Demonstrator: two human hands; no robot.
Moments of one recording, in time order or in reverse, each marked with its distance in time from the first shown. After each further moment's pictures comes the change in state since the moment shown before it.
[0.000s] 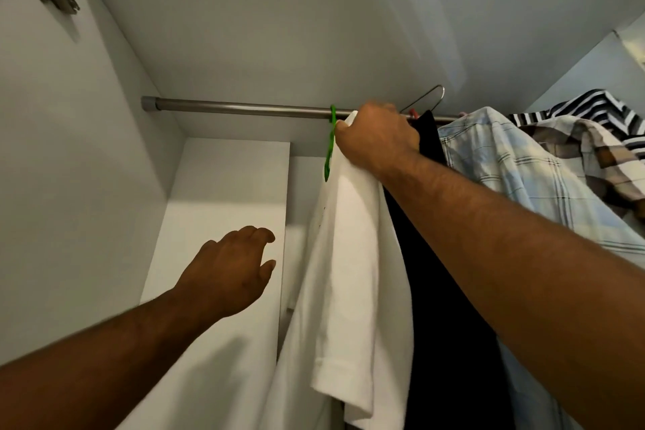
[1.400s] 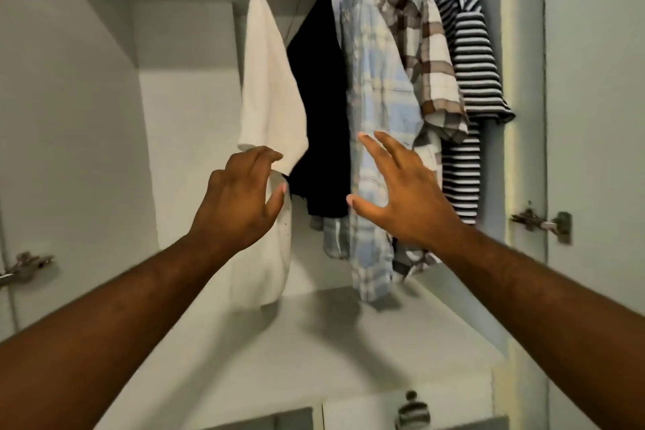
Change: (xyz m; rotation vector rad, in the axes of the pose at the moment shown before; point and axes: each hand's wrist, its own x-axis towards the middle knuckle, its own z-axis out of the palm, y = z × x) left_hand -0.225 0.172 -0.172 -0.283 -0.003 0.096; right_hand -0.314 0.140 -0.227 0.082 -0.435 -0.158
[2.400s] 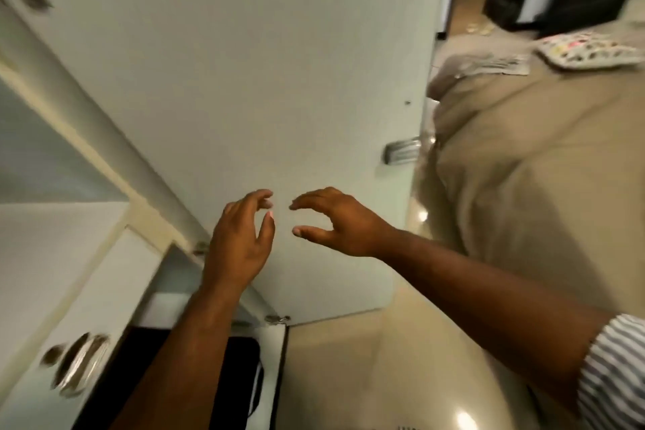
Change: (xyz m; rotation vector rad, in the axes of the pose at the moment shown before) left_hand -0.219 0.441 0.269 -1.192 -0.777 0.389; right_hand -0.471 0.132 -0.077 -0.176 -0.354 1.035
